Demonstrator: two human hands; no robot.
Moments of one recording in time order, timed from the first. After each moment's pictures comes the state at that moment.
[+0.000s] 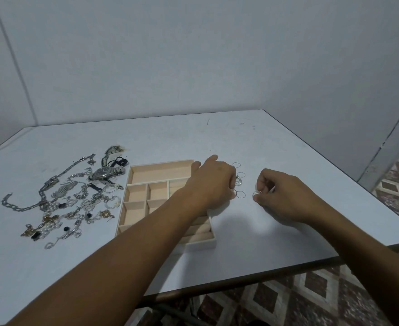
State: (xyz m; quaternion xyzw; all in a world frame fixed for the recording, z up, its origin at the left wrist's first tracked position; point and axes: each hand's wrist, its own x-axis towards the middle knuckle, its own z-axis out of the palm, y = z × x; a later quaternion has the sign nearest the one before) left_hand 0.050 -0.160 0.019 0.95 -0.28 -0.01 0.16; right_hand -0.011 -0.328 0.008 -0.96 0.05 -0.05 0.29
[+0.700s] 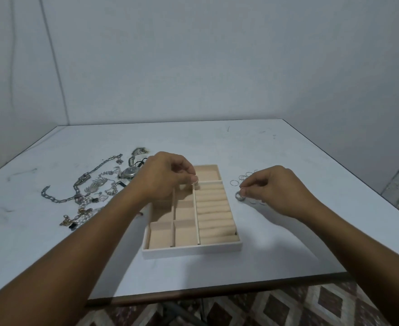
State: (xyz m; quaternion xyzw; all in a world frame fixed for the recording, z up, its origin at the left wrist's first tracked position) left_hand 0.057 -0.026 0.040 0.90 -0.16 0.03 0.40; right_hand 0.004 -0.271 0.034 -0.91 -0.02 -0.05 0.40
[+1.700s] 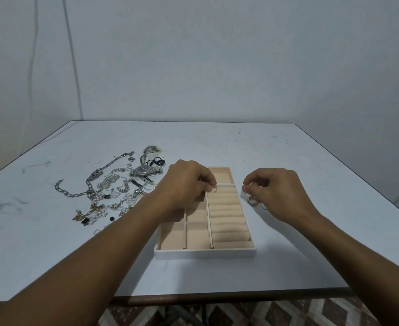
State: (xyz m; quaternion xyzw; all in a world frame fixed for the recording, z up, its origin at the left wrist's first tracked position) left_hand 0.057 -0.042 0.027 0.92 -0.18 0.02 0.34; right_hand 0.014 -0.244 0.027 -0.91 -0.02 -0.13 0.38
